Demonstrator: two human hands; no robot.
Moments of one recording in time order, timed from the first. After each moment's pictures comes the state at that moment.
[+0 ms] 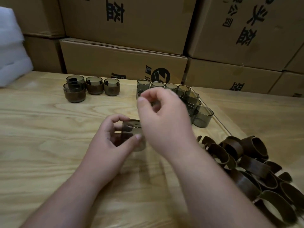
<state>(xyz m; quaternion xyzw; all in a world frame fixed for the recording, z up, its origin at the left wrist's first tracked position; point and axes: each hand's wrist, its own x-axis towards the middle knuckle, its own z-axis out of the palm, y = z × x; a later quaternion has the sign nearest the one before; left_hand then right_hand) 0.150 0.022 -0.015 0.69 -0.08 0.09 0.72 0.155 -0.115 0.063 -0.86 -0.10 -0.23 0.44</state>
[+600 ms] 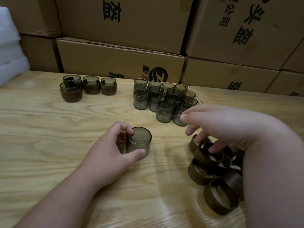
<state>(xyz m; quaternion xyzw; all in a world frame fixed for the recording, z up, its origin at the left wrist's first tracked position) 0.149 0.021 -0.020 0.83 -0.07 0.04 0.56 0.145 -0.217 0.119 -0.93 0.06 0.15 0.33</state>
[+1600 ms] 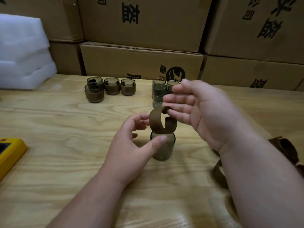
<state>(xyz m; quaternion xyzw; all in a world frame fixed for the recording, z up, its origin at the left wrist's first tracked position) 0.145 0.022 -0.014 0.76 -0.10 0.16 0.62 0.166 -0.147 0.094 -0.64 -0.02 0.02 0.76</state>
